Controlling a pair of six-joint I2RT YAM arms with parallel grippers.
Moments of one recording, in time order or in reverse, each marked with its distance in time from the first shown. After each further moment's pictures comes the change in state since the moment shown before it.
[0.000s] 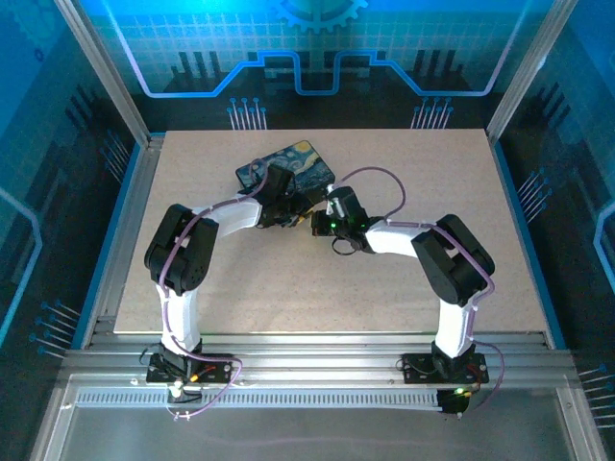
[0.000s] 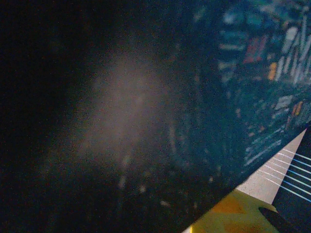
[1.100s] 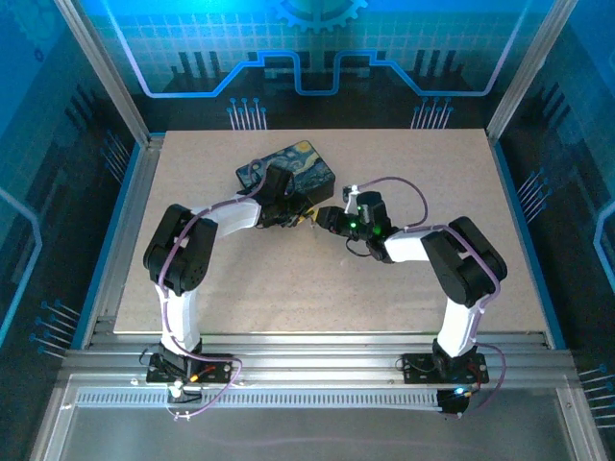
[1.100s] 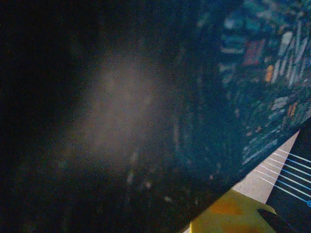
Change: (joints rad) left arm 0.012 -0.006 -0.008 0.015 0.016 -0.016; right arm -0.126 -0.049 -0.227 0.439 -0.310 0.265
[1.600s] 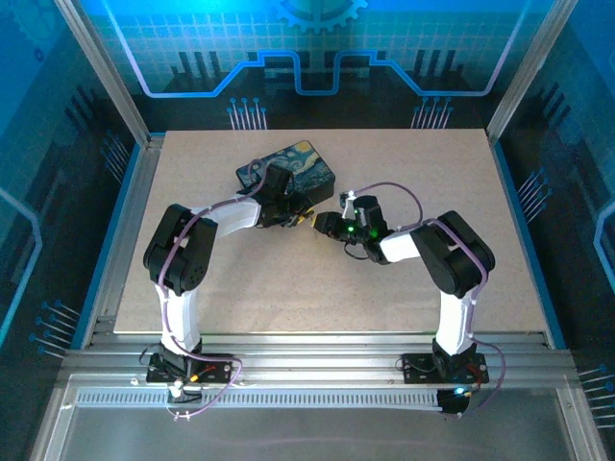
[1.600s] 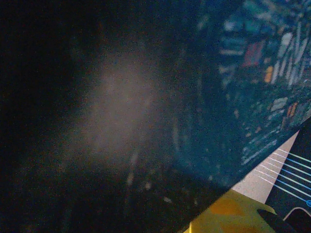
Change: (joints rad) left arm 0.002 0.000 0.002 -0.003 0.005 0.000; right arm 0.000 0.100 0.010 0.037 -0.031 0.019
